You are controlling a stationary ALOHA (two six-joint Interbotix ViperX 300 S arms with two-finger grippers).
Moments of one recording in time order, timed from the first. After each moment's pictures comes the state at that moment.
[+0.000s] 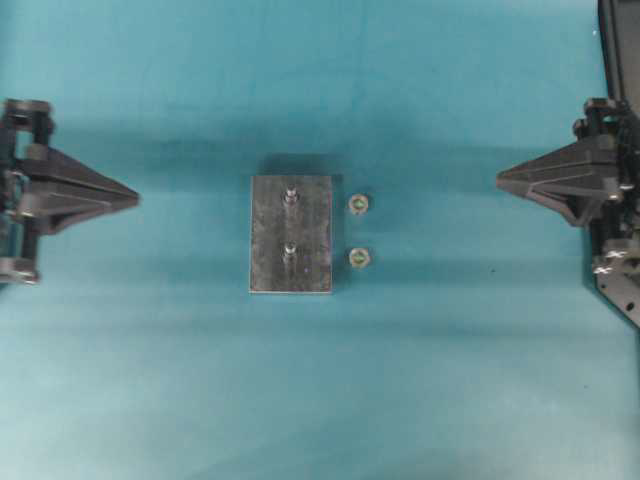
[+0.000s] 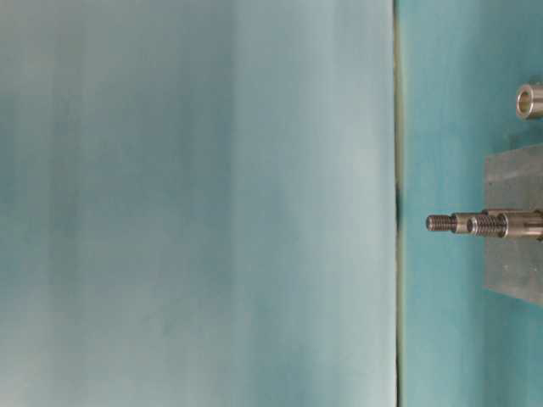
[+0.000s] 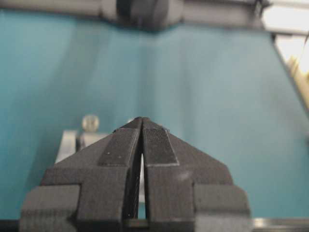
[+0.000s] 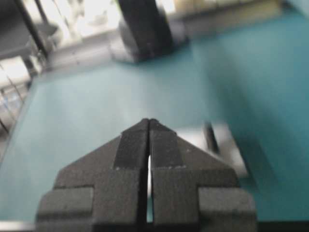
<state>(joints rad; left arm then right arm) 0.00 -0.77 1.06 0.01 -0.05 -0.08 -0.06 -0.98 1.17 0.15 0.00 0.12</state>
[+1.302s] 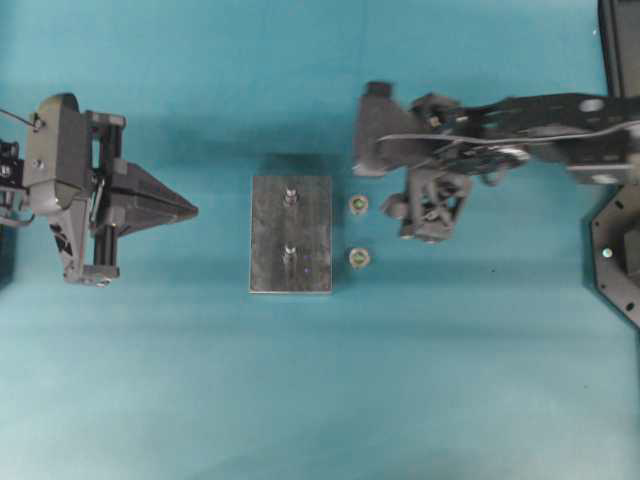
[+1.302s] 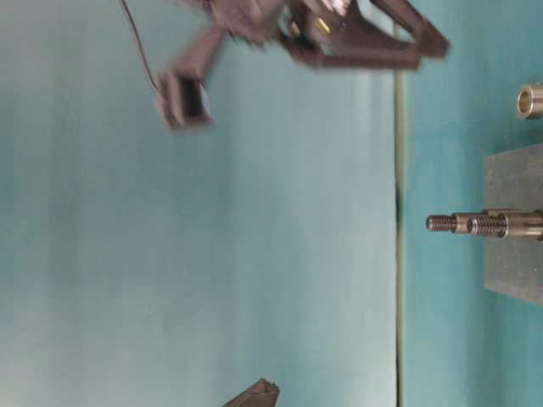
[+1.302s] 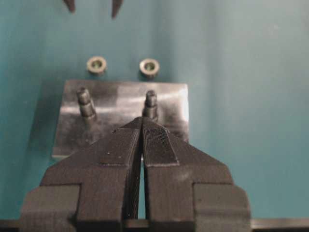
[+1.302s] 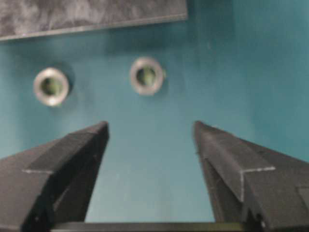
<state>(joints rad) 0.01 -0.54 0.93 0.02 0.05 -0.02 -0.19 -0.04 0.62 0.05 0.56 -0.15</state>
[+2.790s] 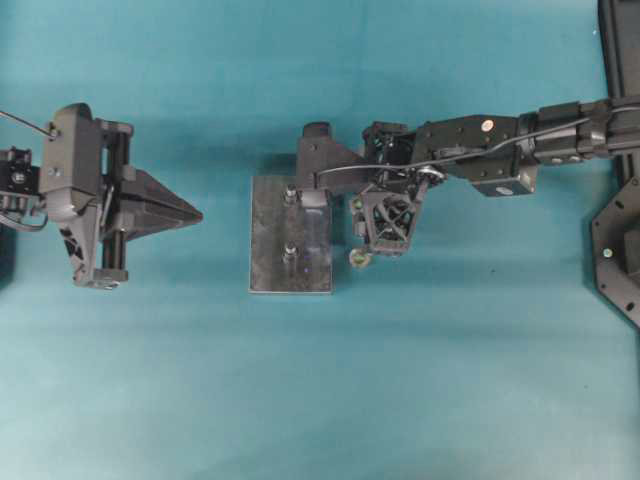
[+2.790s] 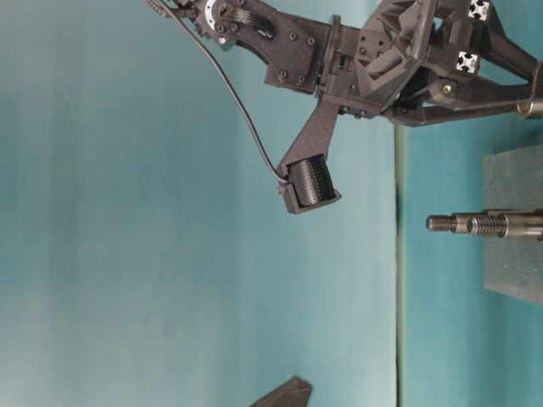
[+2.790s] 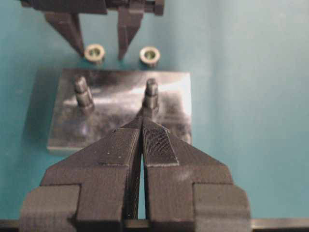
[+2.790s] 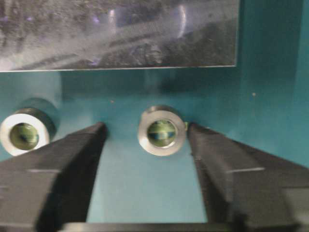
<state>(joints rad) 0.01 -0.48 0.96 0.02 0.00 -0.03 -0.17 0.21 0.51 0.06 0.54 -0.19</state>
